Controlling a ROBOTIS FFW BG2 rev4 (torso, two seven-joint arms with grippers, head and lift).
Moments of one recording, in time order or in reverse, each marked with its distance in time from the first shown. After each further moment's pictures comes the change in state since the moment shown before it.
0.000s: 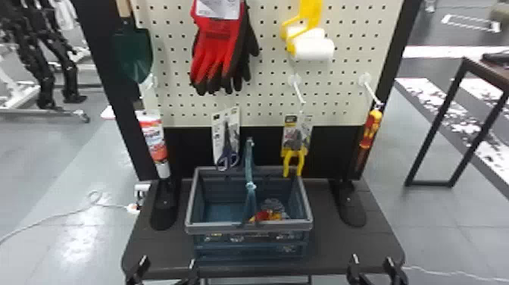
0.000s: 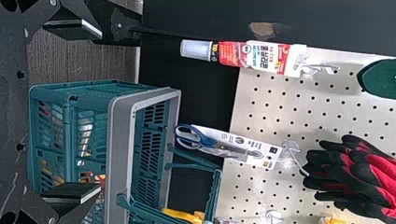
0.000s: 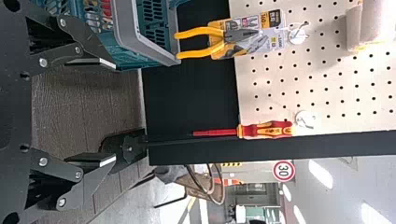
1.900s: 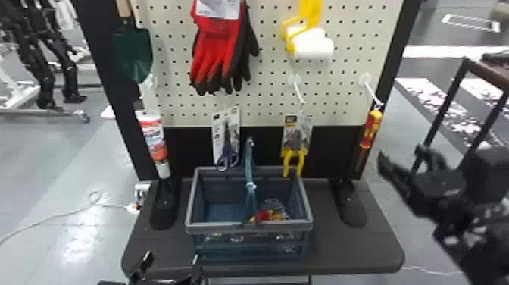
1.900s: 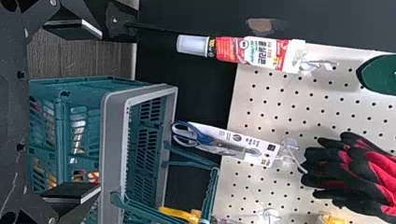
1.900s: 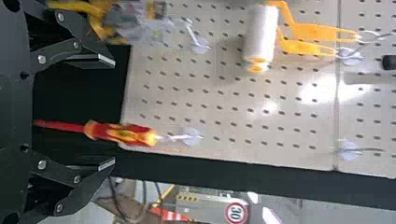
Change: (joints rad) left arm -0.020 -0.005 -0.007 0.004 -0.005 0.009 0.000; right arm -0.293 -0.052 -0.209 -0.389 0.079 0.545 0.321
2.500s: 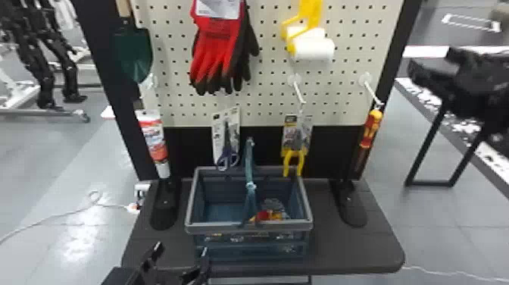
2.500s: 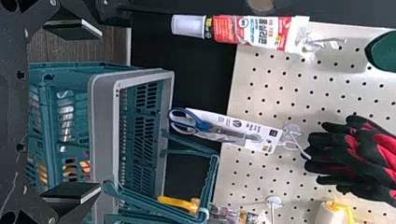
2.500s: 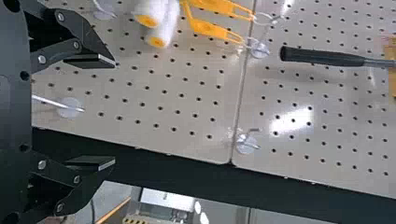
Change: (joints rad) left arm -0.054 0.021 -0.041 0.020 0.002 0.026 0.000; right arm -0.421 -0.055 -0.114 0.093 0.030 0.140 0.304
